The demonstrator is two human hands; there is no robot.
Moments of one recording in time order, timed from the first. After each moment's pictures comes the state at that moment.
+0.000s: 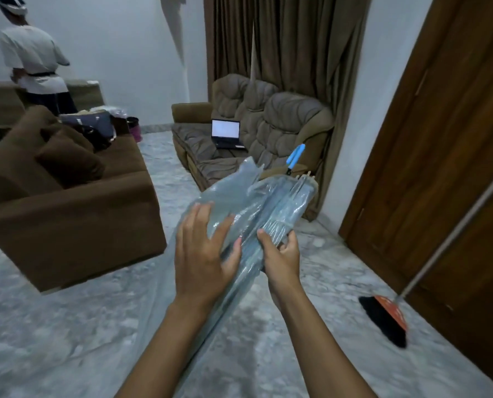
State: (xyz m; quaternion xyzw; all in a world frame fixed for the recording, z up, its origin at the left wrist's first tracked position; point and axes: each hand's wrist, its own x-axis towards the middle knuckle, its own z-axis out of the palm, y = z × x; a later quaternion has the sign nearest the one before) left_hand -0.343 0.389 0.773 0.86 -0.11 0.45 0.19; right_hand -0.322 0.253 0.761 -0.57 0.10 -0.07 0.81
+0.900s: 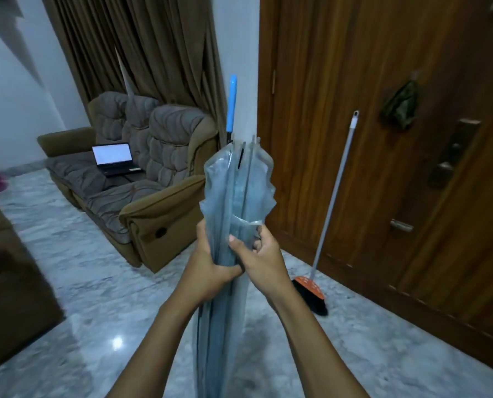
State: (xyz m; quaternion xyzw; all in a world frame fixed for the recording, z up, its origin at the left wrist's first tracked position) left_hand -0.291 0.128 0.793 0.79 -0.25 -0.02 0.56; right_hand -0.335 0.005 0.796 -0.63 0.04 -0.17 0.75
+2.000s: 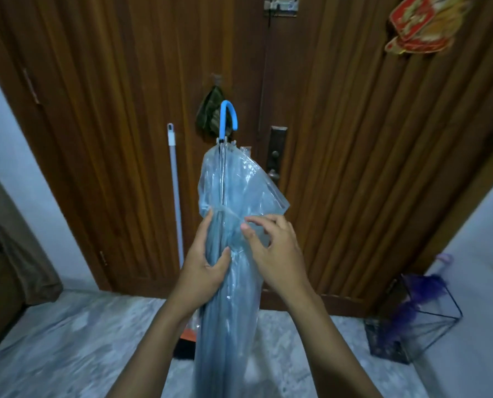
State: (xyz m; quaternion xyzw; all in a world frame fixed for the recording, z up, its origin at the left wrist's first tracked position) left_hand -0.195 -0.337 0.784 0.61 -0.48 -0.18 0.60; right_hand -0.322 -0.422 0.812 -0.80 0.36 -0.38 0.29
